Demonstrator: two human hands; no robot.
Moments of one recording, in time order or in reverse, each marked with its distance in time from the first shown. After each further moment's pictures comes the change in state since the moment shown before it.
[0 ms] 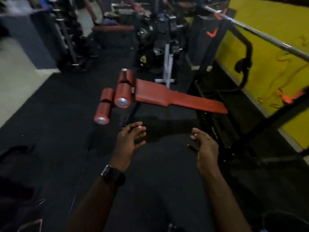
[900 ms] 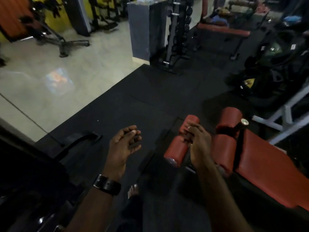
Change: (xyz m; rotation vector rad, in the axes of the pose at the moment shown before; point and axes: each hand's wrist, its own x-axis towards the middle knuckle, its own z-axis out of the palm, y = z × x) left_hand 0.417 0.172 -0.402 -0.172 0.620 0.138; right_hand 0.181 0.129 0.714 -0.093 -0.664 0.223
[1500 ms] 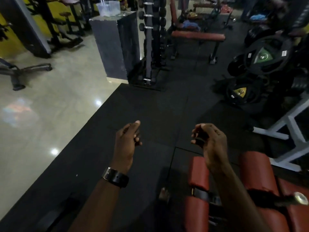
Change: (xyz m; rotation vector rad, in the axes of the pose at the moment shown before) left_hand 0.473 0.119 0.134 0.090 -0.210 0.124; right_hand 0.366 -0.090 0.178 -0.033 0.103 -0.207
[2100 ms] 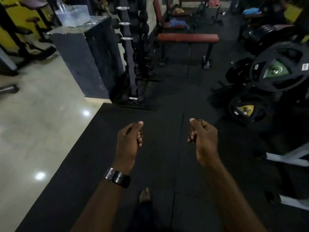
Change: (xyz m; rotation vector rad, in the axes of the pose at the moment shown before) left_hand 0.466 0.001 0.198 0.089 -0.113 0.019; right_hand 0.484 -0.026 0.112 -0.119 0.108 -0.098
